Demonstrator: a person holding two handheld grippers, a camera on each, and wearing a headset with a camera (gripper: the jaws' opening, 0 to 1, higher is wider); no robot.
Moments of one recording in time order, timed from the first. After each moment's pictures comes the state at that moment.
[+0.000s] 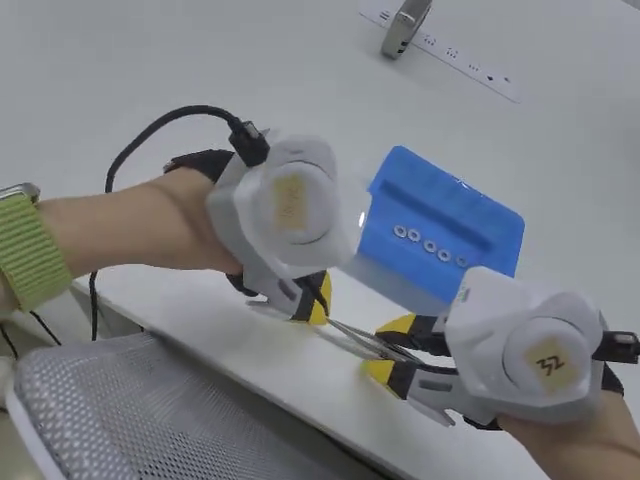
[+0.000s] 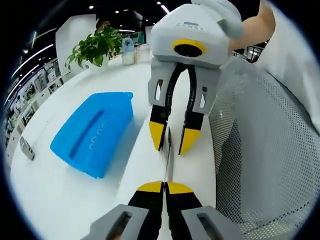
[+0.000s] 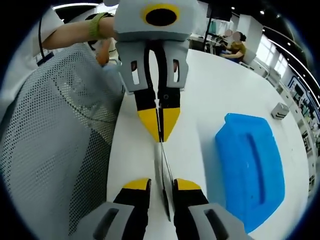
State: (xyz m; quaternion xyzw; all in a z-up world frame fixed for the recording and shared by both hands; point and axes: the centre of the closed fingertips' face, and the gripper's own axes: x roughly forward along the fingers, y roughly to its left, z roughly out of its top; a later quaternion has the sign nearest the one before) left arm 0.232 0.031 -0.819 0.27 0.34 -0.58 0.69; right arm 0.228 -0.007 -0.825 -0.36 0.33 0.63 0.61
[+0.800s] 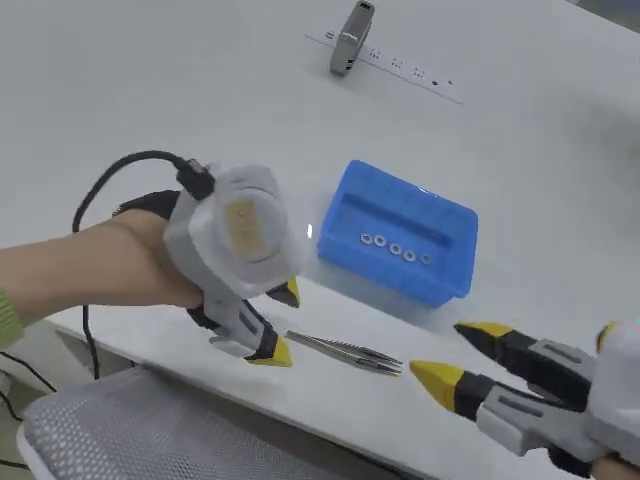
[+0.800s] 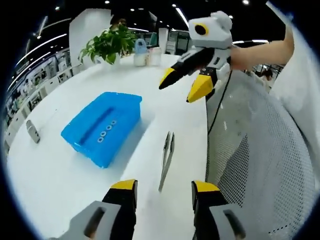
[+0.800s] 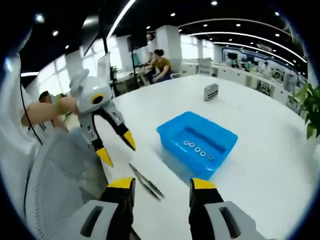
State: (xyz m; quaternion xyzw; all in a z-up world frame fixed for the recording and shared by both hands) left arm 0.223 0.043 -0.779 0.18 0.34 -0.54 0.75; right arm 0.262 -0.075 -0.728 -0.06 0.28 0.43 0.85
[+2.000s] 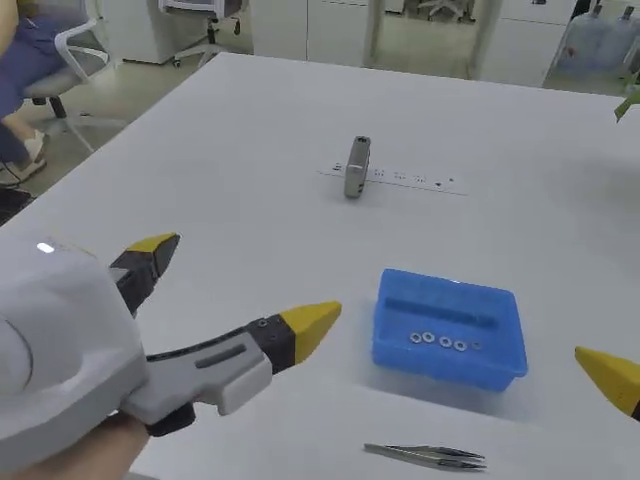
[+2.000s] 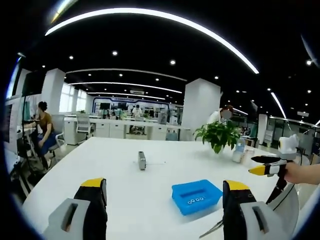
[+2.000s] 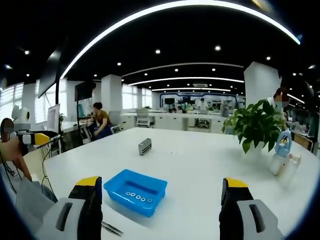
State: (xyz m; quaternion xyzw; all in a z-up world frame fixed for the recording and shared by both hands) left arm 0.247 0.165 -0.612 -0.04 0.08 -0.15 0.98; right arm 0.298 -0.133 -0.641 -0.02 0.11 0.24 0.97
